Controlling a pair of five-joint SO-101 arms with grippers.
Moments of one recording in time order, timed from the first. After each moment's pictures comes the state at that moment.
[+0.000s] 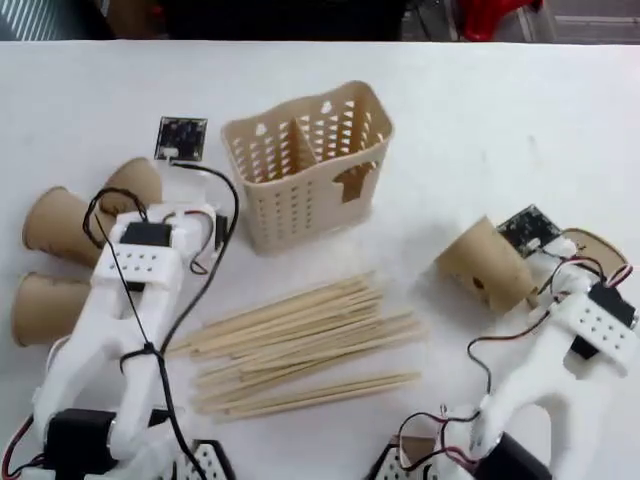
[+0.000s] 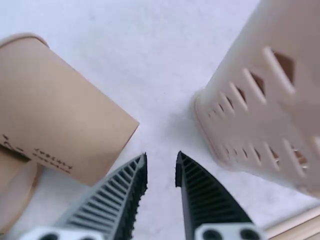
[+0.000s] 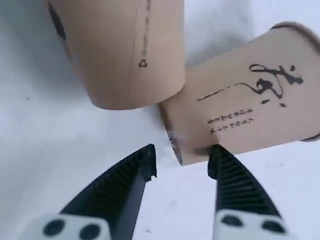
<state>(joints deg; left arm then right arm) -2.4 -19.5 45.2 42.5 1.4 36.9 -25.5 50.0 52.1 76.1</state>
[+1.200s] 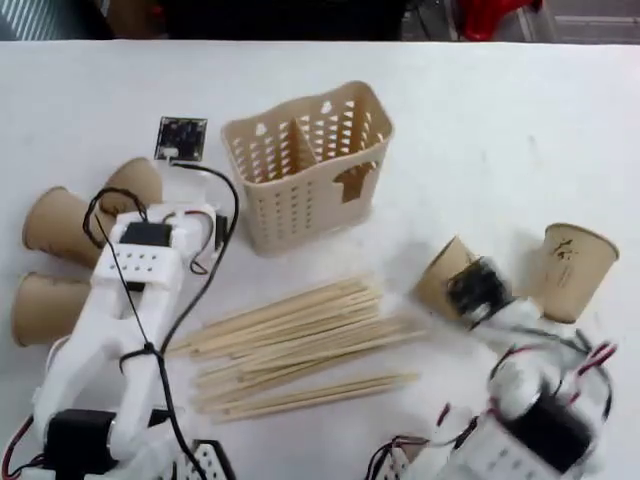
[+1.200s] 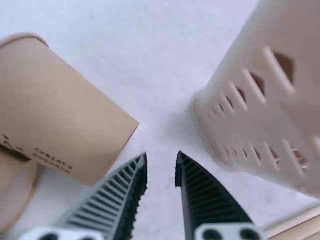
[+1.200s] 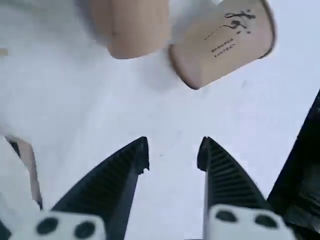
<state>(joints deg) -2.4 -19.5 45.2 42.5 1.4 36.7 -75.1 46.5 92.3 73.8</state>
